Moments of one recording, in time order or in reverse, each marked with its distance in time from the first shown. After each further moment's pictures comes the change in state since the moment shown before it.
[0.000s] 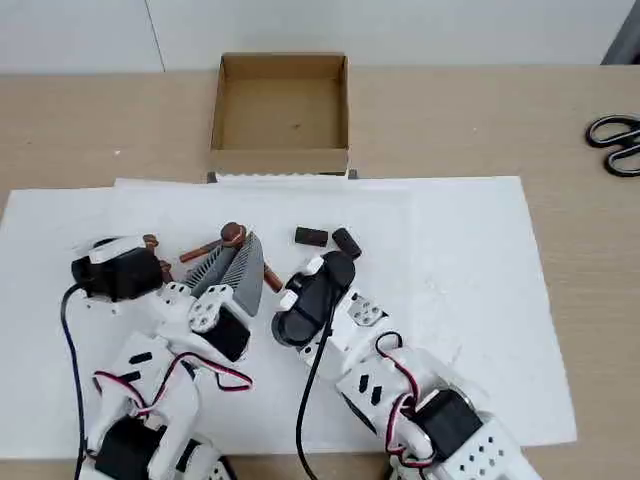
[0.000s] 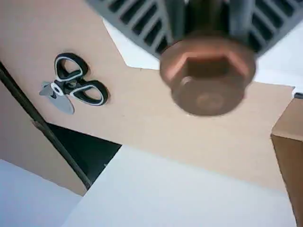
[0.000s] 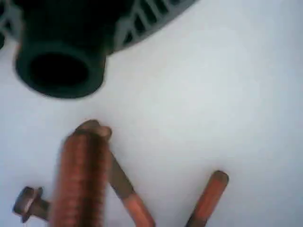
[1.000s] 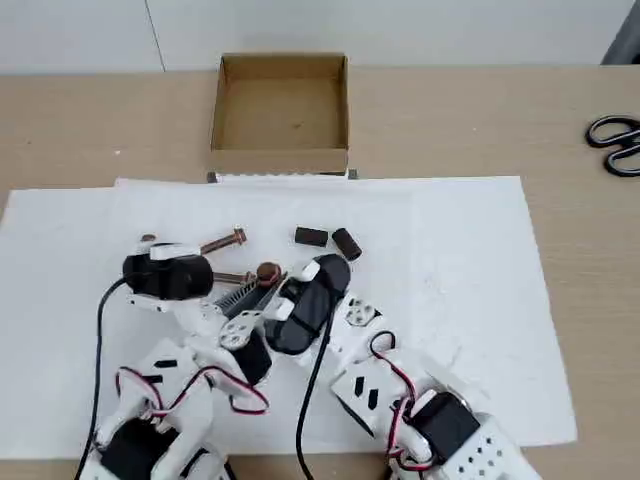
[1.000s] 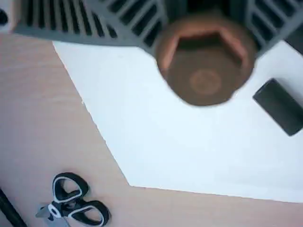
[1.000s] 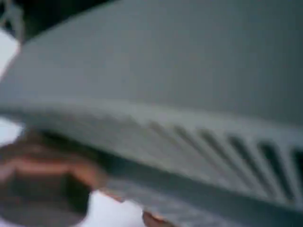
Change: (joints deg) left arm 10.6 -0.8 1.6 11.9 -0.3; right arm -2.2 -0.1 0.1 -6.2 0.2
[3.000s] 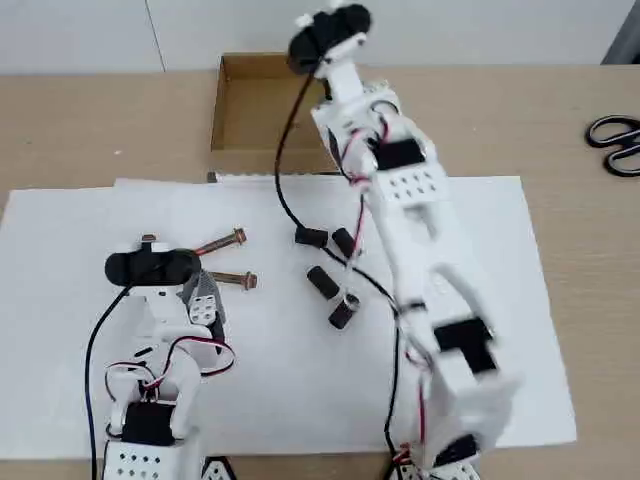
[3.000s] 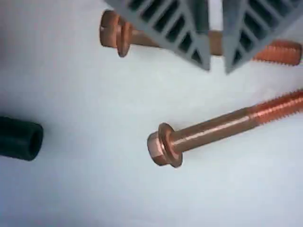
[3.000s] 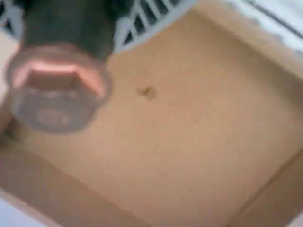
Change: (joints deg) left arm -28.9 0.5 21.4 -11.8 -24.4; right arm 27.3 103.0 -91.4 -9.1 7.1
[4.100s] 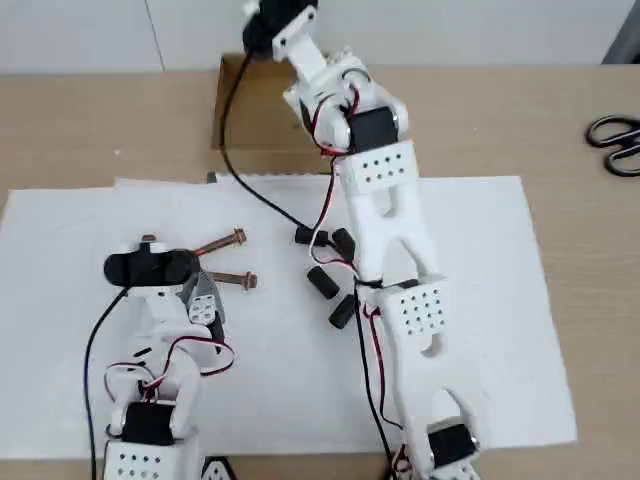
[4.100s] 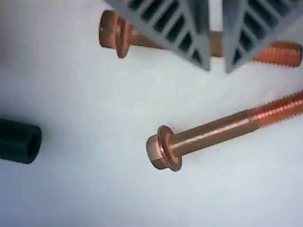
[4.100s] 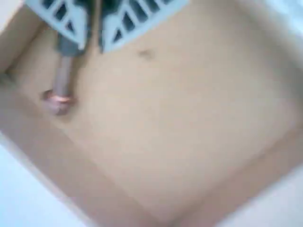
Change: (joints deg) left arm 0.0 0.0 0.3 -0.1 0.0; right arm -3.4 35.7 -72.6 40.3 6.4
